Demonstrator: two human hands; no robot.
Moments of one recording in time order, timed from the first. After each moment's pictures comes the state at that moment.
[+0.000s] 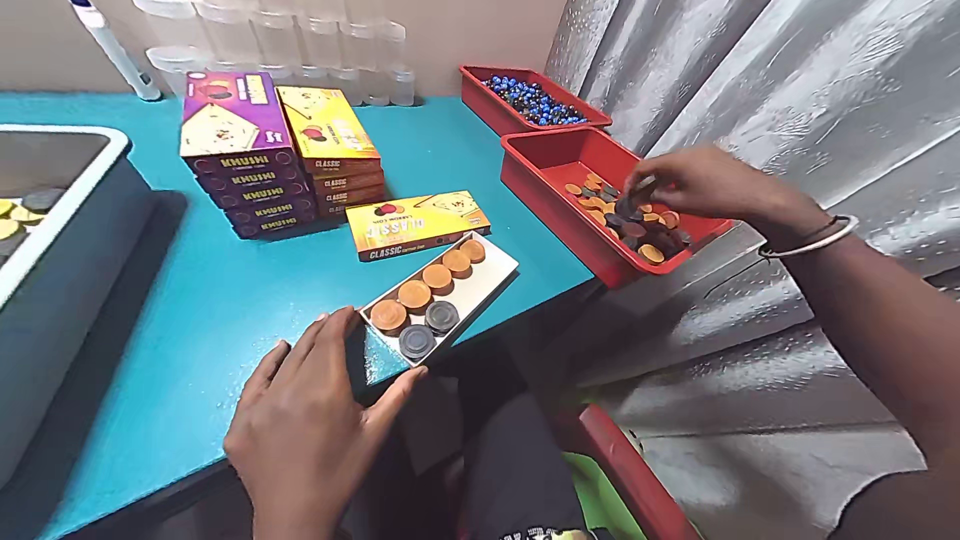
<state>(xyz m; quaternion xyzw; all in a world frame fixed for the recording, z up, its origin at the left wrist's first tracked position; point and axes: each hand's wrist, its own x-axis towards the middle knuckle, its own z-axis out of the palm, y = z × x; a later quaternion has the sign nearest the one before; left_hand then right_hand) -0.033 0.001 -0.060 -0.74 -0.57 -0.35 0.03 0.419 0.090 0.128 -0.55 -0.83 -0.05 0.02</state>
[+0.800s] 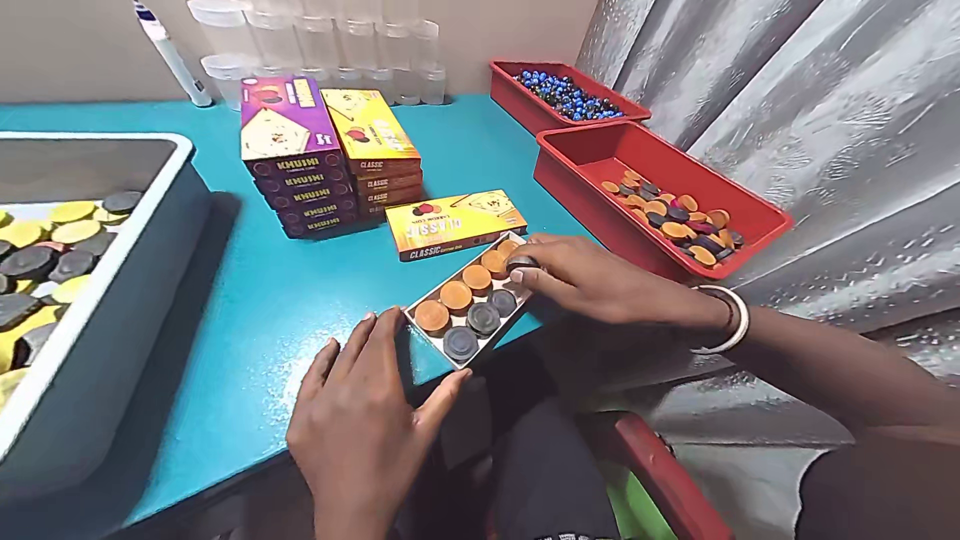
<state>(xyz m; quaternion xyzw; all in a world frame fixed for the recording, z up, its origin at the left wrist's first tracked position) -0.029 -0.001 -0.057 -0.73 -0.59 -0.35 0.05 0.226 0.064 0.048 -0.48 -0.87 0.11 0.08</state>
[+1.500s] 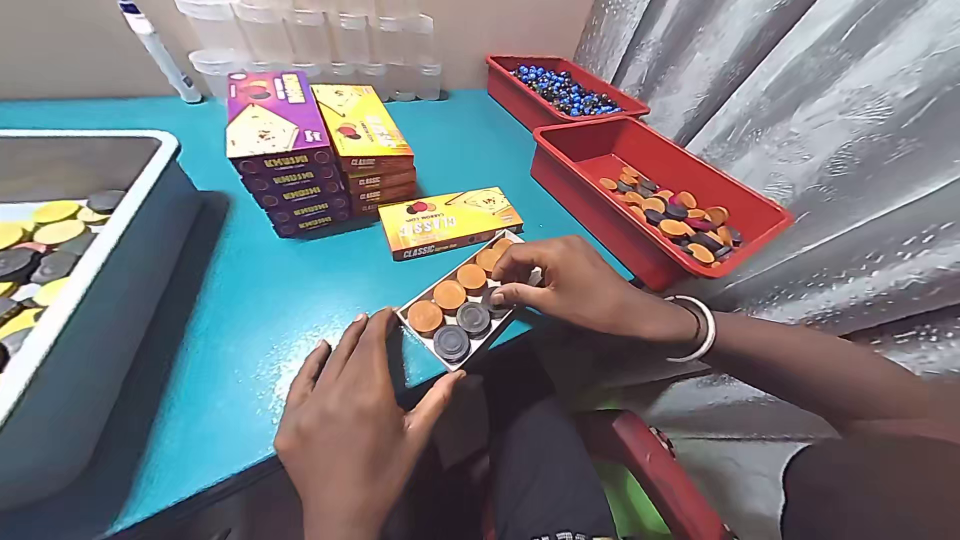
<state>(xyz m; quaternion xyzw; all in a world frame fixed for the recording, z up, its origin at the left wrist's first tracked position) -0.032 -0.001 -0.059 -0.73 -0.58 -0.36 0.05 0.220 0.063 0.026 -0.46 -0.86 0.10 0.19</state>
